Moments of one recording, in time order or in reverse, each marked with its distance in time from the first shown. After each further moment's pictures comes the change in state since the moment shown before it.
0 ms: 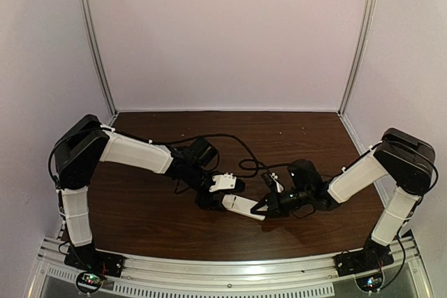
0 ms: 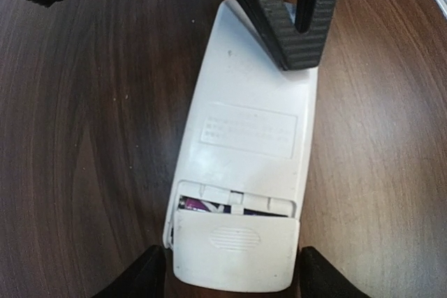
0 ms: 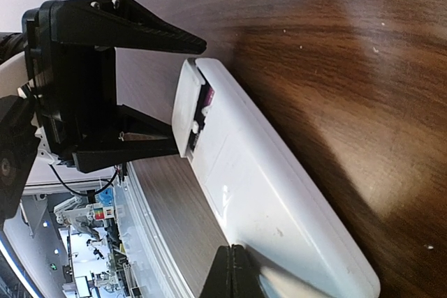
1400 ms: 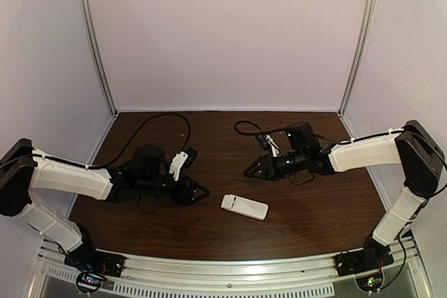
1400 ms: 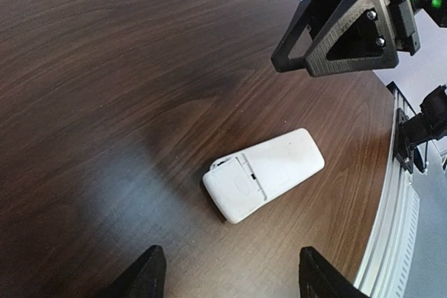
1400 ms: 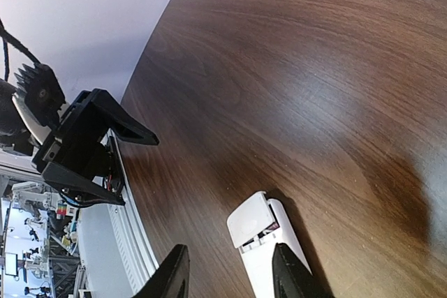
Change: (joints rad) left arm 0.039 -0.567 -0.600 0.520 -0.131 -1.103; right arm -0.093 -0.082 0.340 -0.393 0.012 -0.359
